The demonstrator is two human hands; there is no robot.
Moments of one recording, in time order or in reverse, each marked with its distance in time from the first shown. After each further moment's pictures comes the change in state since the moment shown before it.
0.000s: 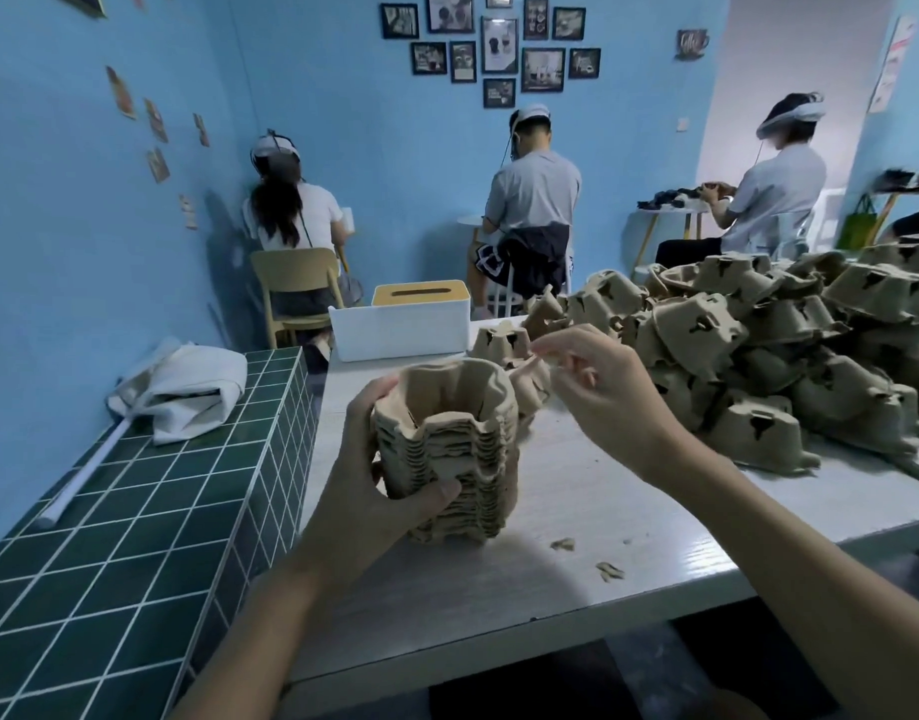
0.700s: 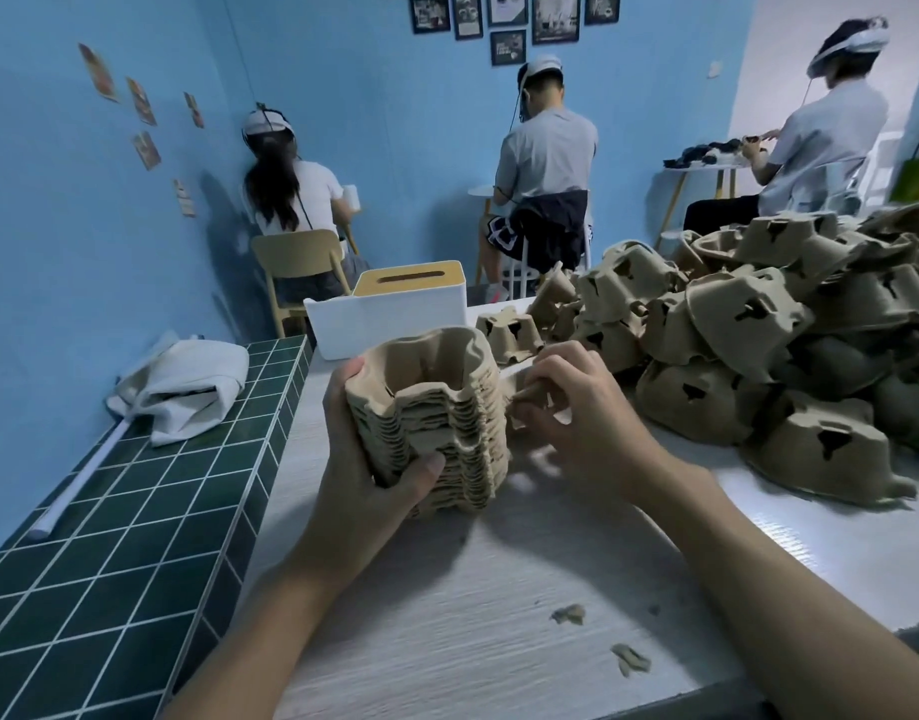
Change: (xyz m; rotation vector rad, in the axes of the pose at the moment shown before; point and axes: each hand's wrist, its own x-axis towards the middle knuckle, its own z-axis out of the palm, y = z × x) left_hand 0.057 -0.061 0.023 -0.006 0.058 0.033; right_hand 0.035 0.122 0.035 -0.336 -0.045 -0.138
